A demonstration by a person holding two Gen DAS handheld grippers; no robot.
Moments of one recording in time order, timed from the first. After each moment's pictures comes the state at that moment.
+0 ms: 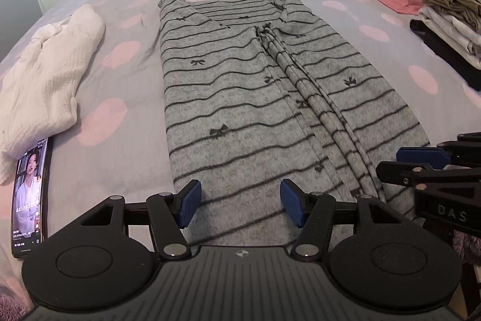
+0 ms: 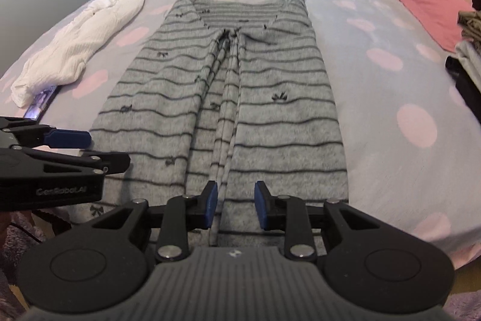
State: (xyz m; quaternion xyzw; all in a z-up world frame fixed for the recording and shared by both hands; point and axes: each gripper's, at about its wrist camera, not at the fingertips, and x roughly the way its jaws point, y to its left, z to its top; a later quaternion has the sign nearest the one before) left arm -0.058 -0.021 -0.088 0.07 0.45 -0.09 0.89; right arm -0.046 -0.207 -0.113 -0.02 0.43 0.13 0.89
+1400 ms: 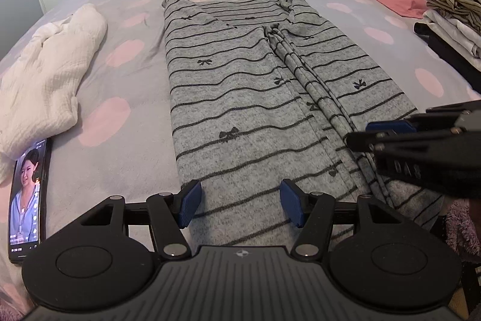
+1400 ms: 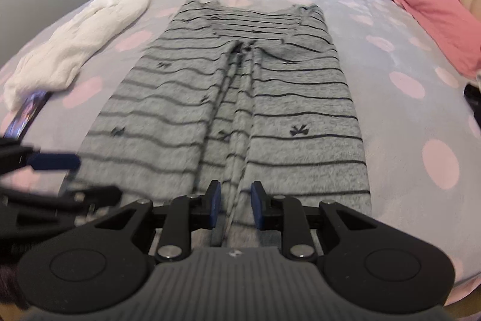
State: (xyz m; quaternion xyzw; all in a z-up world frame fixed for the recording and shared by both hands) left arm -0.047 -0.012 -0.094 0.06 0.44 -0.10 0.89; right arm -0.001 -0.182 -0.124 -0.04 0.41 0.14 0.90
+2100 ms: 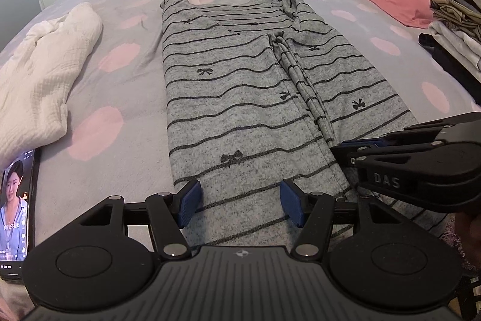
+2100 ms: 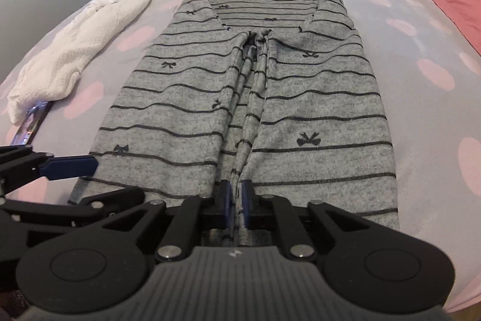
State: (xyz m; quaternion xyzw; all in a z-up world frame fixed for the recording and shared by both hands) left arm -0.029 -0.007 -0.096 0.04 0.44 -0.10 0.89; right arm 0.025 -0.174 -0.129 -0.01 0.44 0.17 0.88
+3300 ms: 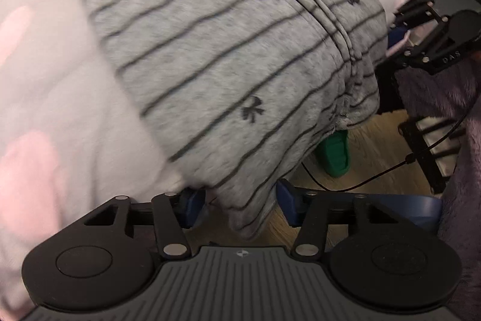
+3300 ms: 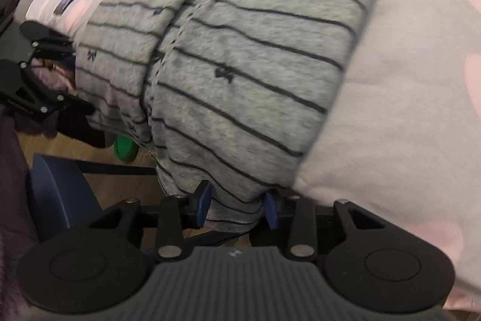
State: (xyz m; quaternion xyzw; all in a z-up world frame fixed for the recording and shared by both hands) left arm -0.075 0.008 -0.160 0.13 0.59 -0.30 0.74; right arm -0.015 -0.272 -0.169 -0.12 0.59 0.34 0.72
